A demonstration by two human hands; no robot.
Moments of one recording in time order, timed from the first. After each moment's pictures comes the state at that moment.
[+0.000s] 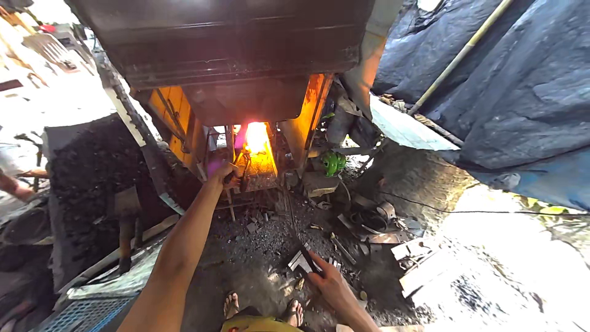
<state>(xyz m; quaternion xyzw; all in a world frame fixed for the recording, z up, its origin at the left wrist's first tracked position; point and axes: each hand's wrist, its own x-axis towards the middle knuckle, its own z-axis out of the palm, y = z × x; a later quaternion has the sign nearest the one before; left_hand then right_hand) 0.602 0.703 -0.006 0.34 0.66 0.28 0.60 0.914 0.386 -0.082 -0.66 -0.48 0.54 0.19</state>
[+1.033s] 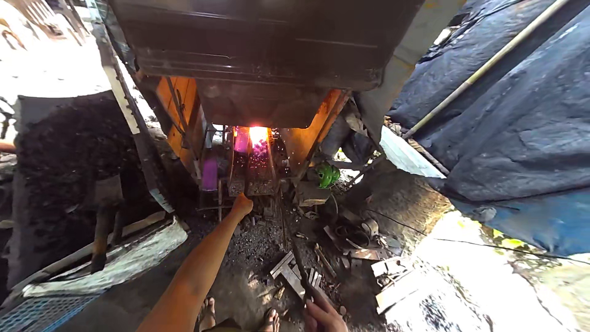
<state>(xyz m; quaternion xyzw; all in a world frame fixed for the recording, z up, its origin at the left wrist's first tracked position) 0.651 0.665 -0.125 0.50 0.73 0.14 0.45 0.888 0.346 -0.059 -0.50 -0.13 0.74 0.43</state>
